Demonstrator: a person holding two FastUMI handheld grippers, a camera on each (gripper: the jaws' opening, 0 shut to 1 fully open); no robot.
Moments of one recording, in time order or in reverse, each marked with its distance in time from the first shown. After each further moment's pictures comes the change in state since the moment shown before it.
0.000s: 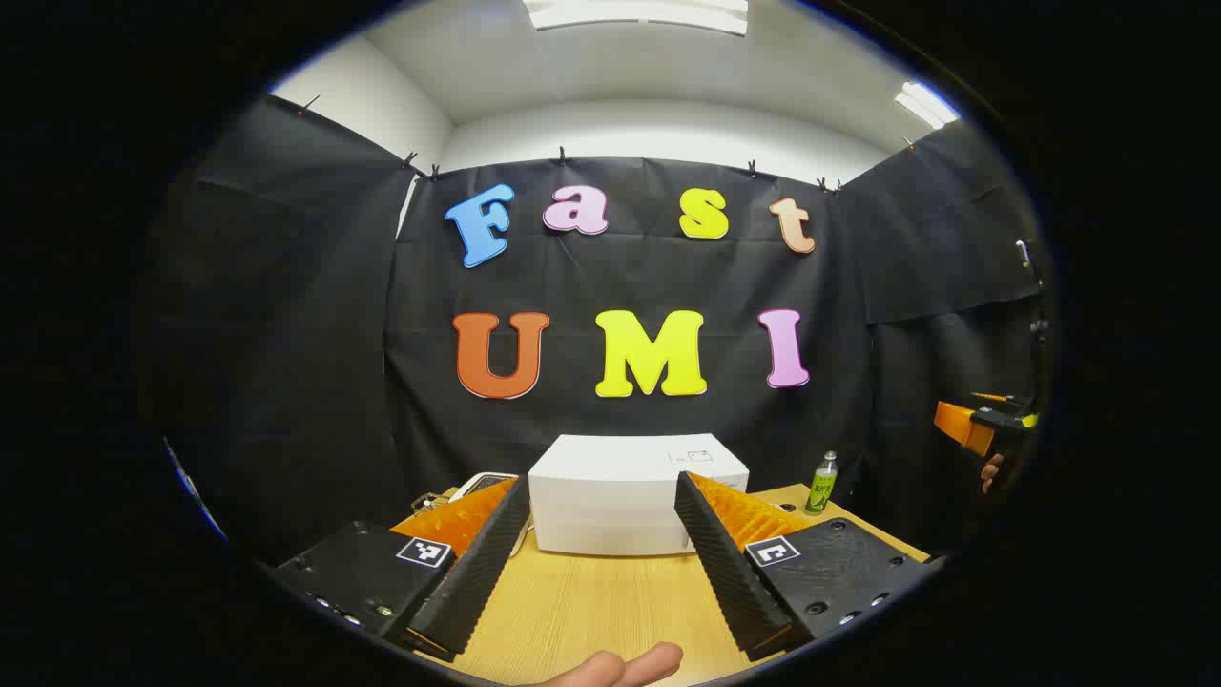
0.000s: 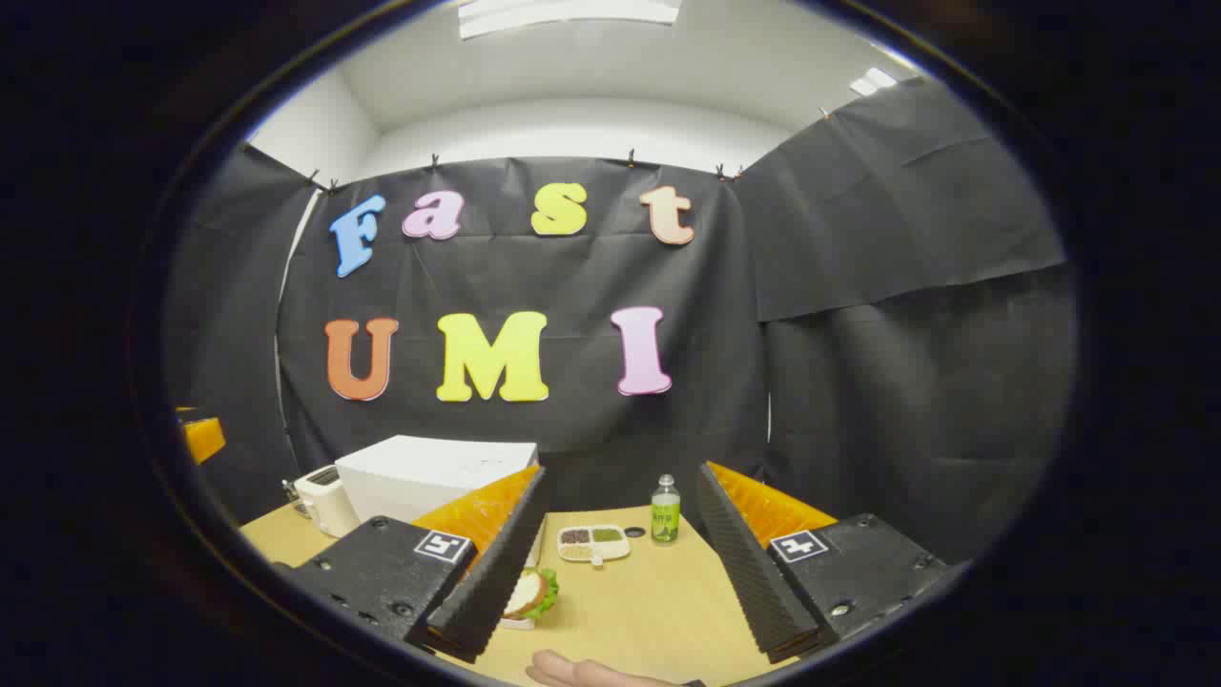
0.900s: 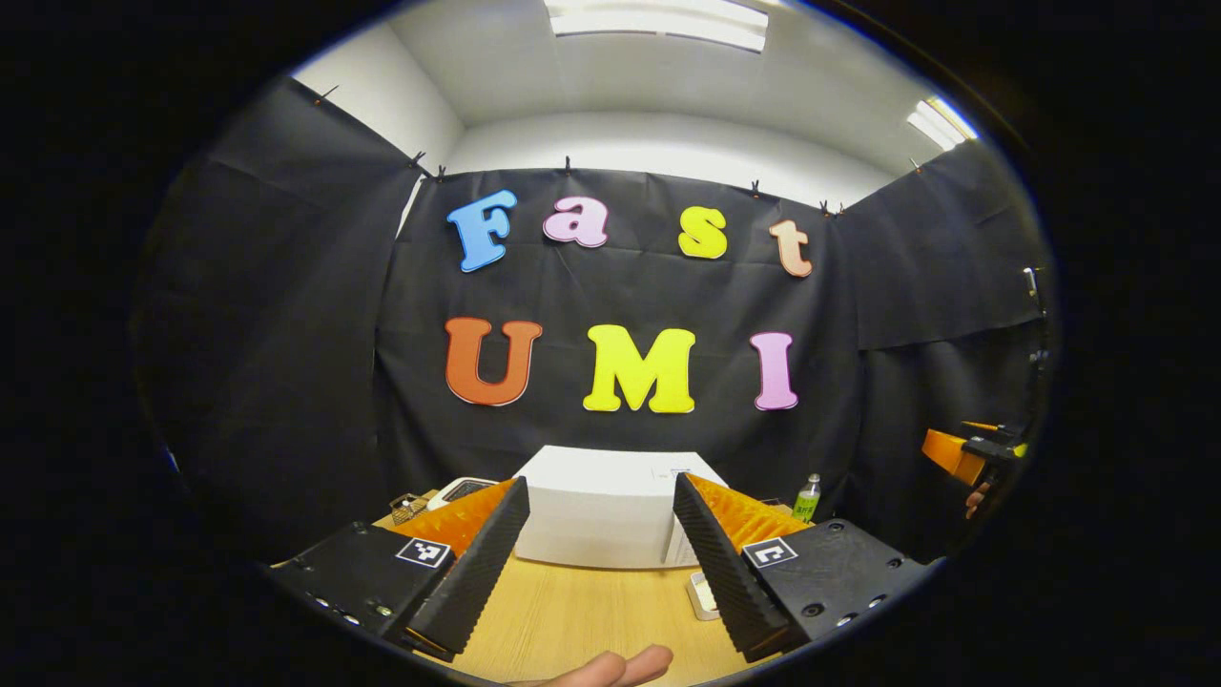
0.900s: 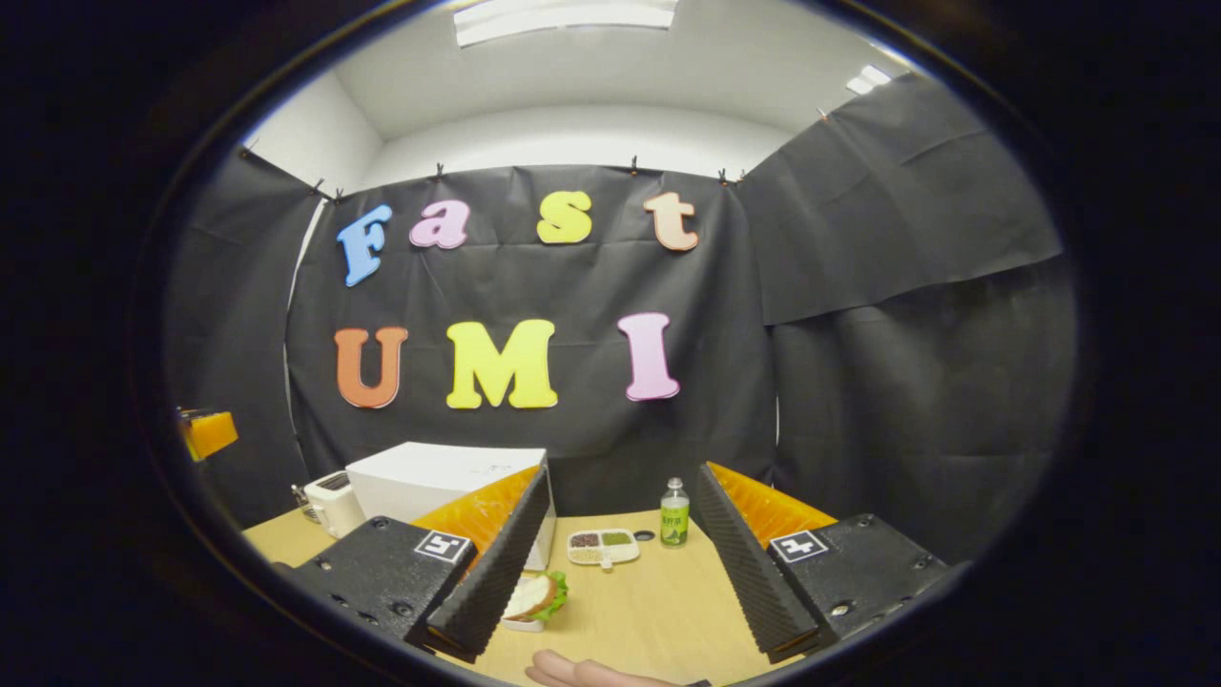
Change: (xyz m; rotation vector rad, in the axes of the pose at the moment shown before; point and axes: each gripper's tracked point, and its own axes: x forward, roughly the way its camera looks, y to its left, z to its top) left arm 0.010 -0.017 0.003 -0.066 -0.035 -0.029; right arm -0.008 0.000 0.001 0.017 -0.029 0.026
